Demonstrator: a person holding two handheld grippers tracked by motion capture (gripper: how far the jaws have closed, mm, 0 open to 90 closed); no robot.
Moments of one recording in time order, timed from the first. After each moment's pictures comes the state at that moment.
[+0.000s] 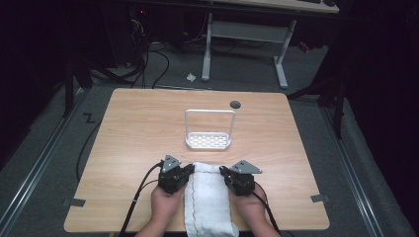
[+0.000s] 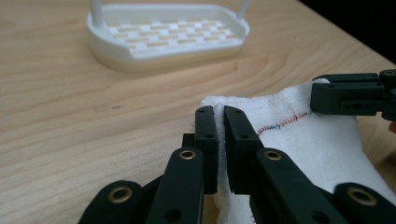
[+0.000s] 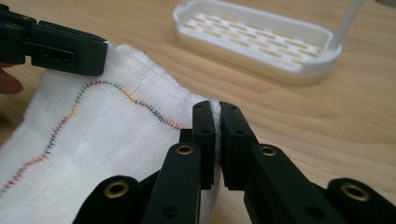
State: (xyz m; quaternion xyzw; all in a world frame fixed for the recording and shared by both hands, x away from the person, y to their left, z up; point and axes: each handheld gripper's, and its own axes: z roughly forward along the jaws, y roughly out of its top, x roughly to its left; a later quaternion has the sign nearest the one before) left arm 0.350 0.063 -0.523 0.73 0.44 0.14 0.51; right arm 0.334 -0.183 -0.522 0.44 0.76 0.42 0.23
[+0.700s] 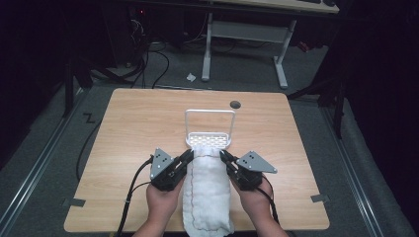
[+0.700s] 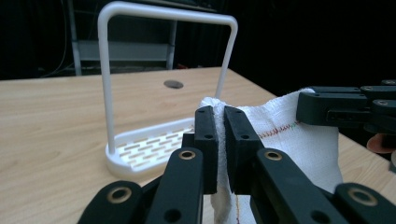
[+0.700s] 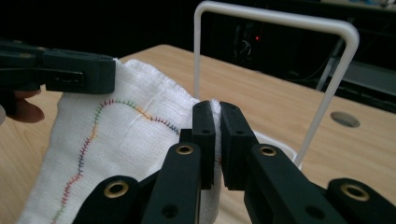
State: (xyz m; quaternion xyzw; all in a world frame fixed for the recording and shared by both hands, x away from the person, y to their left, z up) left arm 0.325 0.066 -0.445 0.67 0.38 0.21 0.60; right arm 0.313 -0.180 -0.437 0.37 0.71 0.51 0.30
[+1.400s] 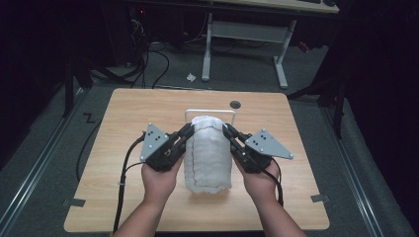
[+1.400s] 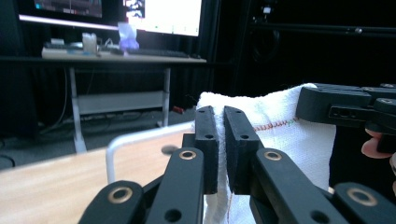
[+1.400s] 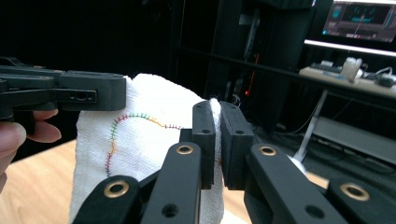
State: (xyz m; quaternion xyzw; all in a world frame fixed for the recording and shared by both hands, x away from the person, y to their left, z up) left arm 0.338 0.068 -0.362 0.64 0.32 0.26 0.65; right arm 0.317 -0.177 -0.355 0.33 0.67 0.57 0.36
